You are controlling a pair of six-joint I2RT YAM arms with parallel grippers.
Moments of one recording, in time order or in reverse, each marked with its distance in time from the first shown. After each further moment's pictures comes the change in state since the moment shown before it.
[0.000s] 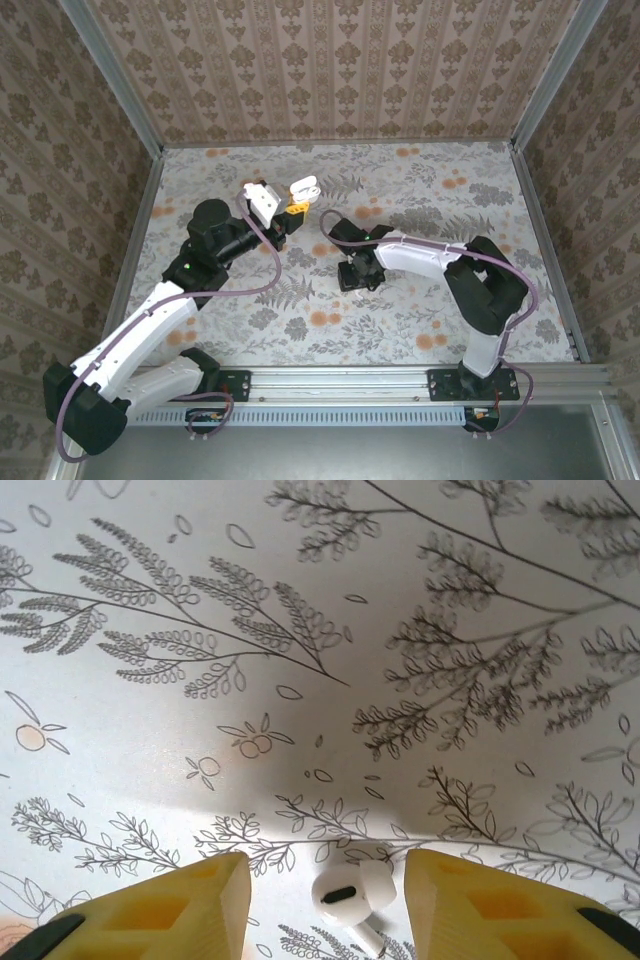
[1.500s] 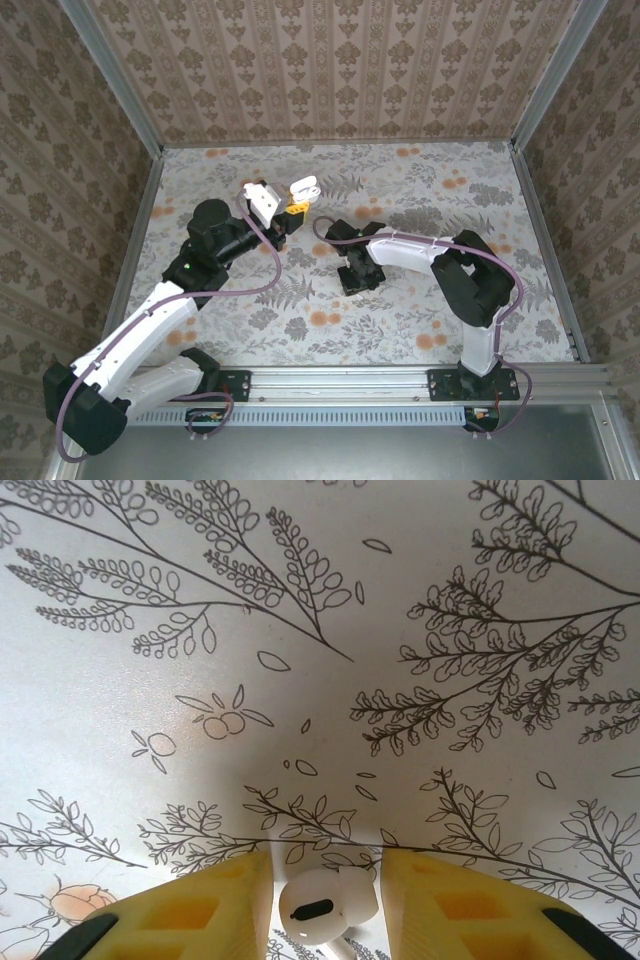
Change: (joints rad) left arm 0.000 0.000 0.000 -0.001 0.000 0.000; right arm -0.005 0.077 0.053 -0.084 -0.015 -0.105
